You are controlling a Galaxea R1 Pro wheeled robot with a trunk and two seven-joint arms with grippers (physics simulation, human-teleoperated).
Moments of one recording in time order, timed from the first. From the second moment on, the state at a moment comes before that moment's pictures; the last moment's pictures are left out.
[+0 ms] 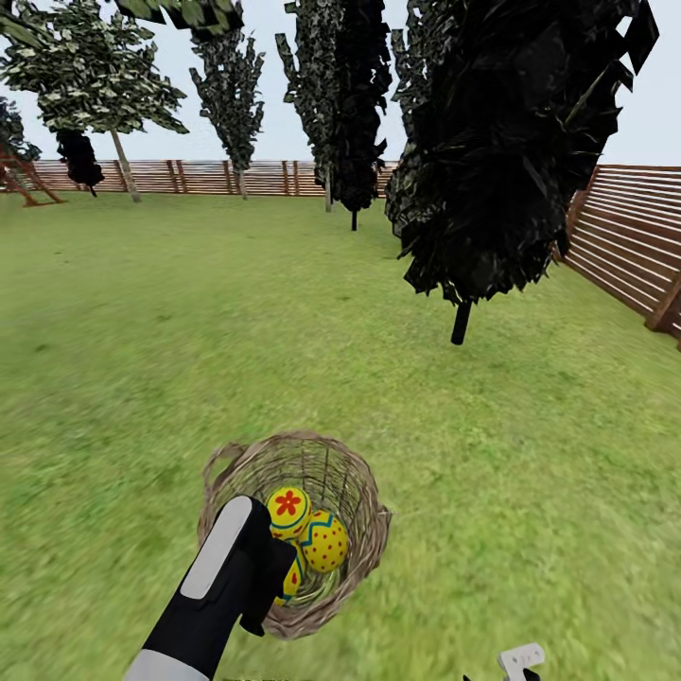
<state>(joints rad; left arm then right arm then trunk) -0.45 -0.17 -0.18 -1.26 1.57 0.22 1.56 -0.21 -0.14 0.00 -0.50 0.07 -0.12 0.21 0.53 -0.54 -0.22</state>
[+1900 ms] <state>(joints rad) -0.45 -0.15 -0.18 -1.26 1.65 0.21 1.56 -0.21 -0.14 0.00 -0.49 0.07 -0.12 0.21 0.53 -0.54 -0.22</state>
